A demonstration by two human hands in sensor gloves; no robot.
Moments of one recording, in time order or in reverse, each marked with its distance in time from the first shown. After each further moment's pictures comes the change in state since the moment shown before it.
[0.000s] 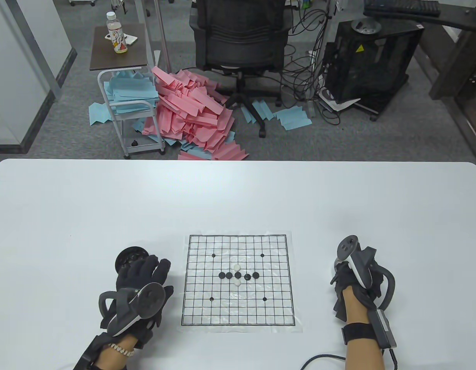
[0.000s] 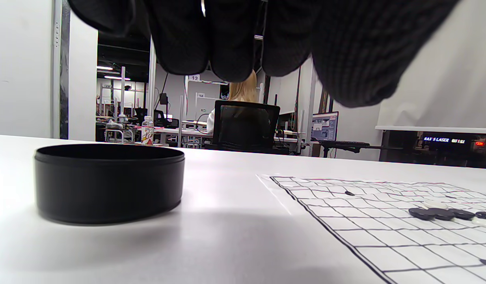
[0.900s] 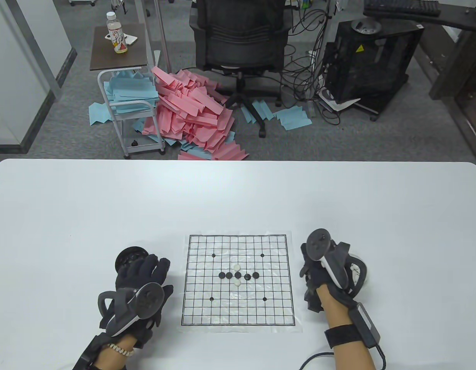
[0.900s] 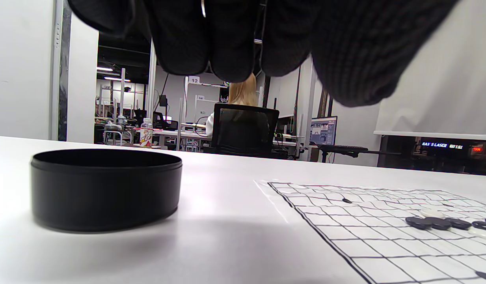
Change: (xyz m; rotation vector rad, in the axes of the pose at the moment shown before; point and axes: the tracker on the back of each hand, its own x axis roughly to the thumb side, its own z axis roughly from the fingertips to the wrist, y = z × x) left_hand -0.002 0.000 0.000 0.012 -0.001 0.015; right_hand 0.088 -0.048 0.081 -0.174 -0.359 -0.168
